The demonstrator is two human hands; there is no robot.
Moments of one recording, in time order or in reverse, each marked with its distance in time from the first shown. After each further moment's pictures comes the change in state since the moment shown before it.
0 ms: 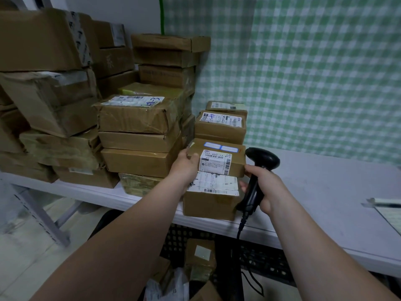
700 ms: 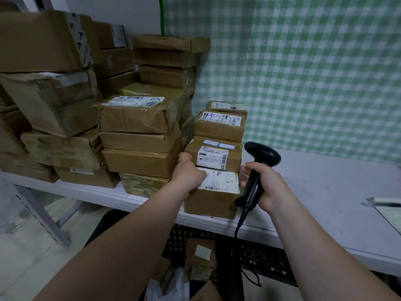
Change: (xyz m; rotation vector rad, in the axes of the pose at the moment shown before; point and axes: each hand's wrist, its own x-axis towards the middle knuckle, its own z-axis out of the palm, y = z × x) left_hand -0.004 -0.008 0.002 0.293 -0.008 0.010; right_hand -0.008 -0.004 0.000 0.117 -0.081 0.000
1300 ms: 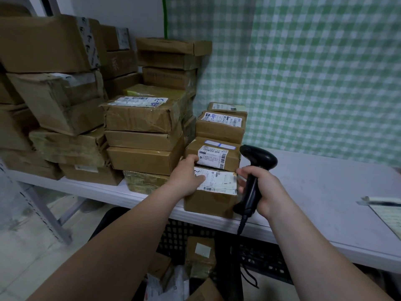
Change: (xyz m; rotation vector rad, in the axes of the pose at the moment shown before) left_hand -0.012 -0.013 -0.013 0.302 -0.069 0.270; right_hand -0.012 0.011 -0.001 -0.068 -0.014 0.013
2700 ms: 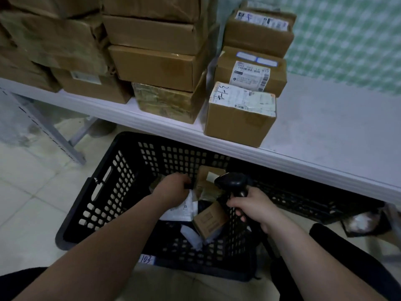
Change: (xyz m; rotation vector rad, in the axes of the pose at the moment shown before) left_hand -0.095 -0.179 0.113 0.261 -0.369 -0.100; right_hand -0.030 0.179 -0.040 -0.844 -0.098 0.273
